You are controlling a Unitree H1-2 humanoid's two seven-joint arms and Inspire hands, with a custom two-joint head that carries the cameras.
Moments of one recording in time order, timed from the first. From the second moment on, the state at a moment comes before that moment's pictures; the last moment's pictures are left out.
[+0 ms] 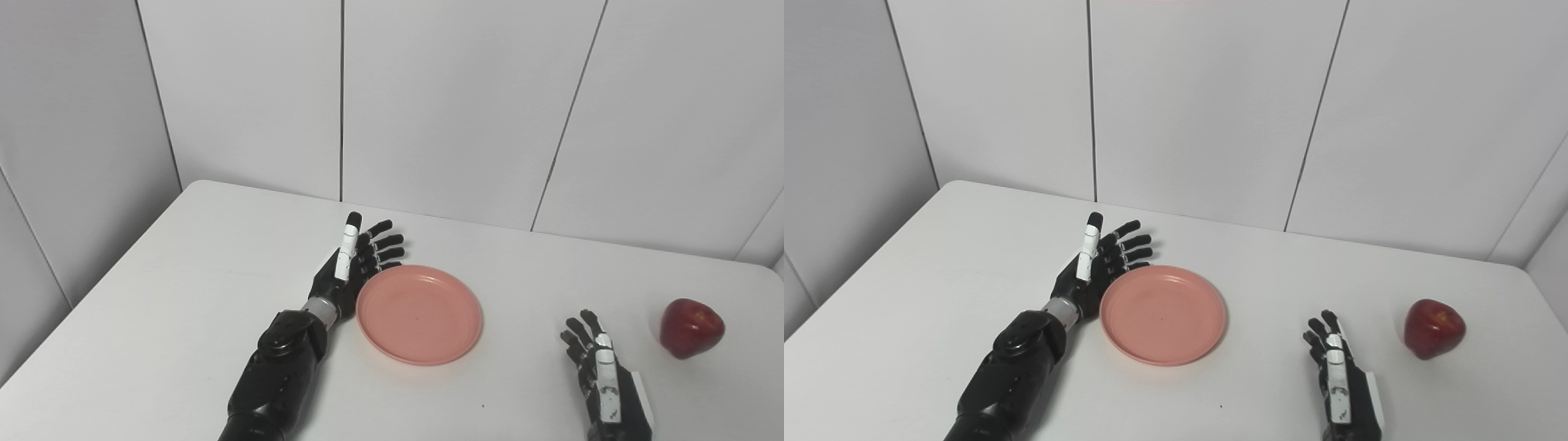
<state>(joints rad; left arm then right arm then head) -0.50 0.02 0.07 0.56 -0.28 0.09 -0.21 -0.02 -0.03 0.00 -0.06 0.10 0.07 0.02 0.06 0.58</state>
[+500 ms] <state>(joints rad) -0.50 0.02 0.04 0.55 -0.25 0.10 -0.22 -0.02 0.00 0.02 -0.07 0.09 0.08 0.00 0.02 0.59</state>
